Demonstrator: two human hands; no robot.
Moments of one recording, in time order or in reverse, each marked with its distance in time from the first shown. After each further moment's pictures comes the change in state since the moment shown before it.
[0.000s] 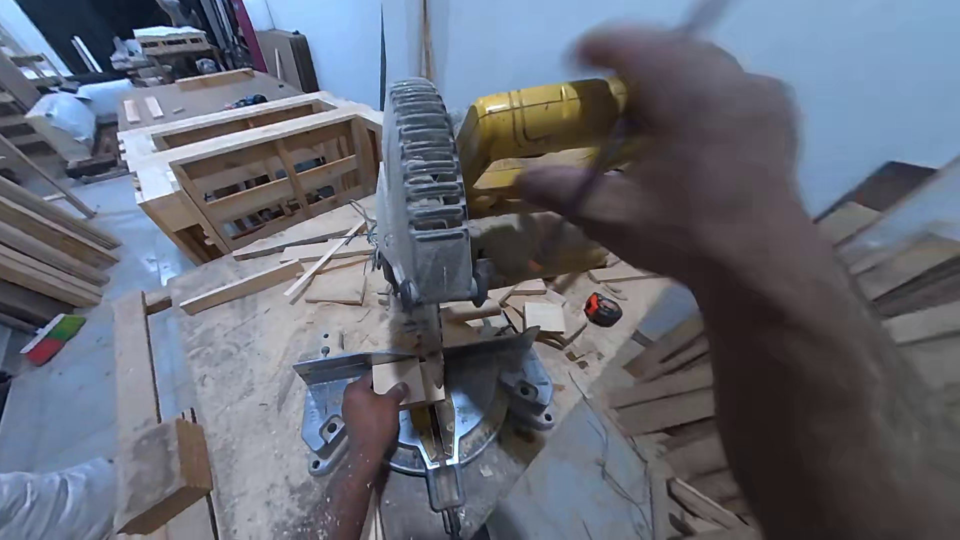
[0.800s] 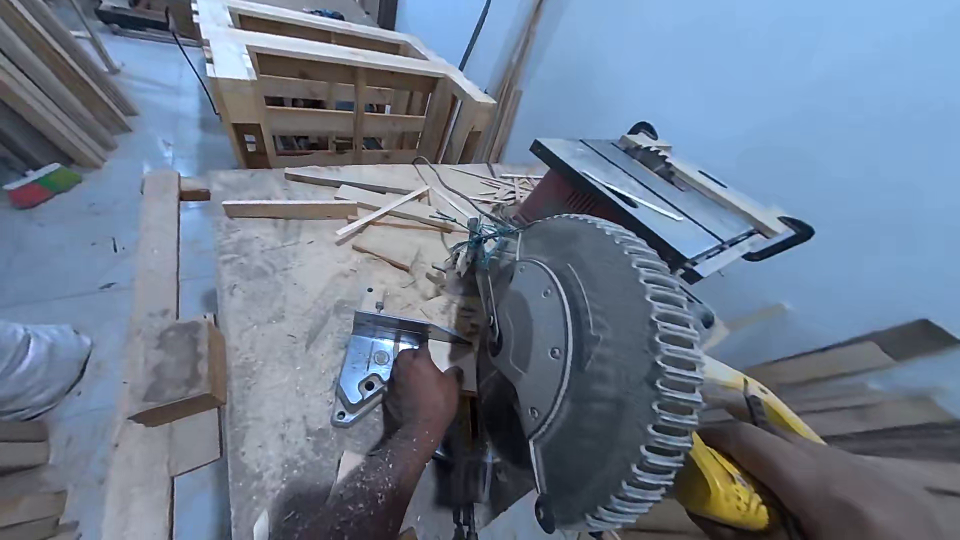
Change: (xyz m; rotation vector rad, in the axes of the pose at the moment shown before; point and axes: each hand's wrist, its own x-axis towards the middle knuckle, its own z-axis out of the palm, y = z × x) left_hand 0.000 -0.010 0.003 -0.022 -0.034 -0.046; right_hand -0.128 -0.037 -0.011 -0.110 -0.735 -0.184
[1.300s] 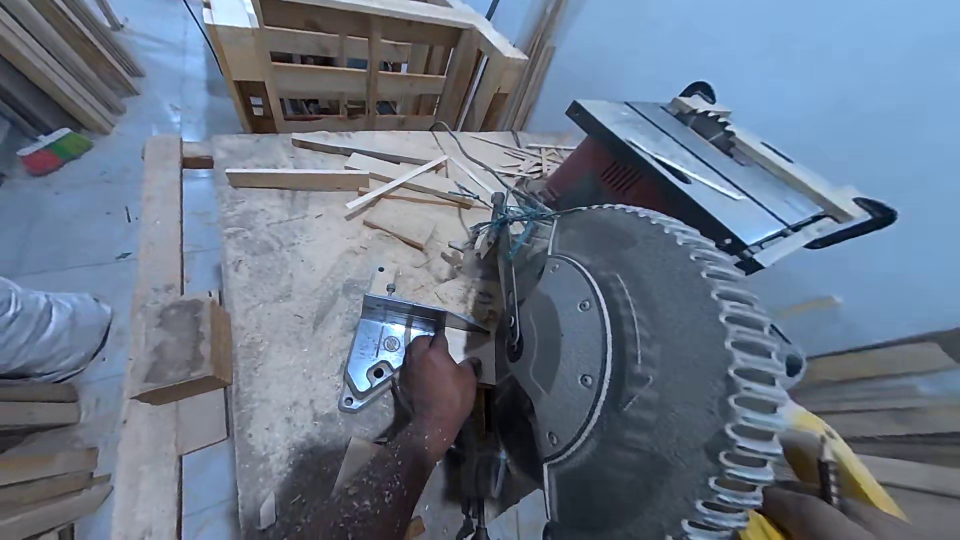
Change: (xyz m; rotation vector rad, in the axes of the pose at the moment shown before) left_hand 0.005 -0.006 0.009 0.042 -0.001 0.037; right_hand 0.002 -0.016 0.030 -0.007 0.085 -0.016
